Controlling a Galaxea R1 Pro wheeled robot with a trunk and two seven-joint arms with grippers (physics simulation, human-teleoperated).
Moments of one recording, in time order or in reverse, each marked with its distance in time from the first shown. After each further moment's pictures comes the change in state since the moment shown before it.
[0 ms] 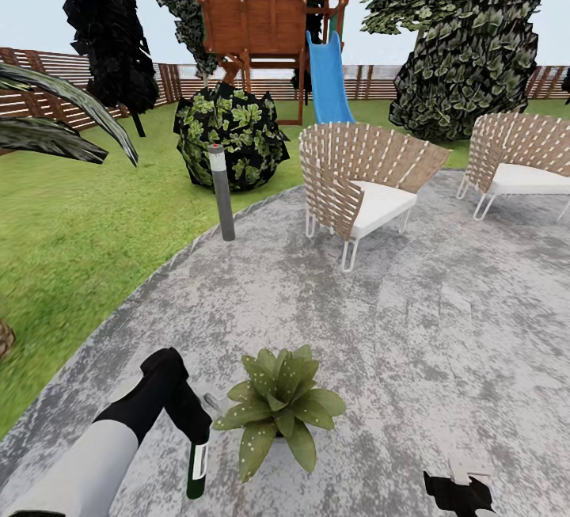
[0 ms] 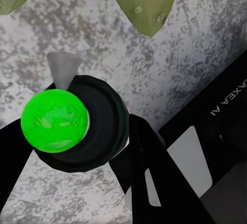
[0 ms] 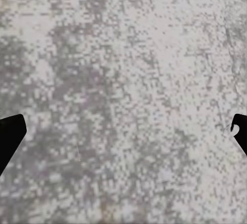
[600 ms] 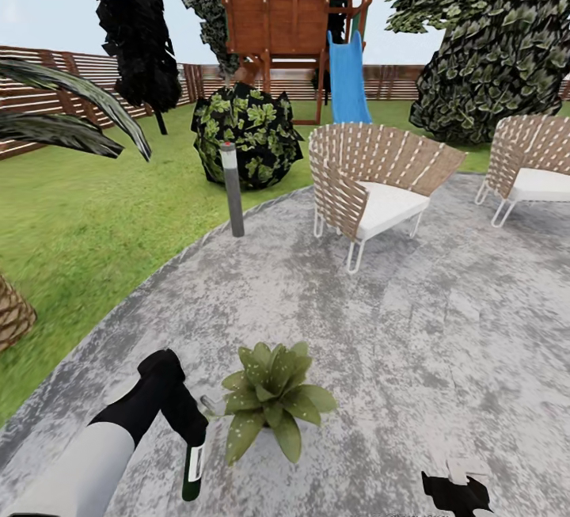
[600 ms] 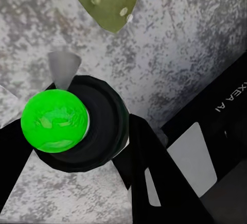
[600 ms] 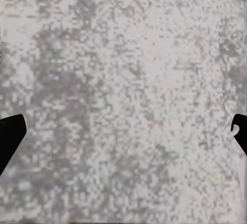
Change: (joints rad) left arm 0.007 0.012 0.000 -0.001 -0.002 -0.001 0.002; right arm 0.000 0.006 0.002 0.000 0.002 0.000 0.001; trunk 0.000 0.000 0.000
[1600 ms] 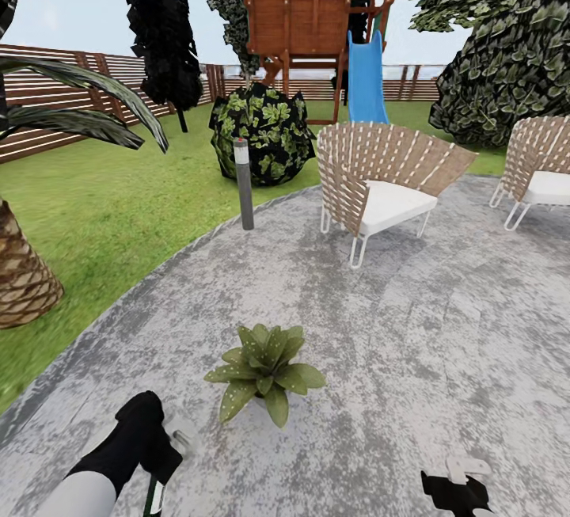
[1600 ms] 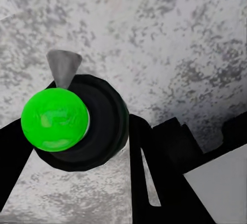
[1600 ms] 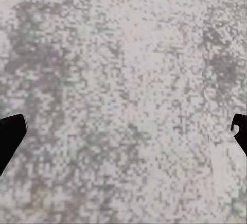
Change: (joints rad) left arm 0.149 0.007 0.141 0.008 0.032 0.015 0.401; right arm 0.000 0.001 0.000 -0.003 0.001 -0.001 0.001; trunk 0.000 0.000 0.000
